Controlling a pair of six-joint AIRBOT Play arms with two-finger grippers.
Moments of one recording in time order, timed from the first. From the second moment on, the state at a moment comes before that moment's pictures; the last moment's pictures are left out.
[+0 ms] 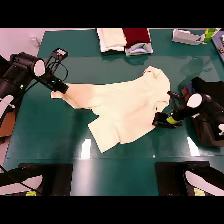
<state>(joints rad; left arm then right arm) -0.28 -1.32 1.32 1.77 -1.19 -1.44 0.11 -1.11 0.70 -1.20 1.14 1.73</state>
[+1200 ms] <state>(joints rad) -0.41 -1.18 1.12 1.56 -1.24 -1.38 -0.07 -1.28 1.26 -1.33 1.23 1.63</state>
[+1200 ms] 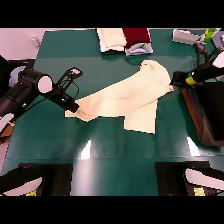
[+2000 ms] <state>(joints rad) -0.42 -1.18 1.11 1.59 -1.21 -1.39 -0.06 -1.45 1.05 -1.18 1.06 1.59</state>
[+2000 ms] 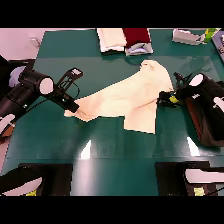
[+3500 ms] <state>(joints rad) -0.42 -0.80 2.02 1.75 -1.15 -1.49 -0.15 -0.81 1.93 -1.33 1.13 1.56</state>
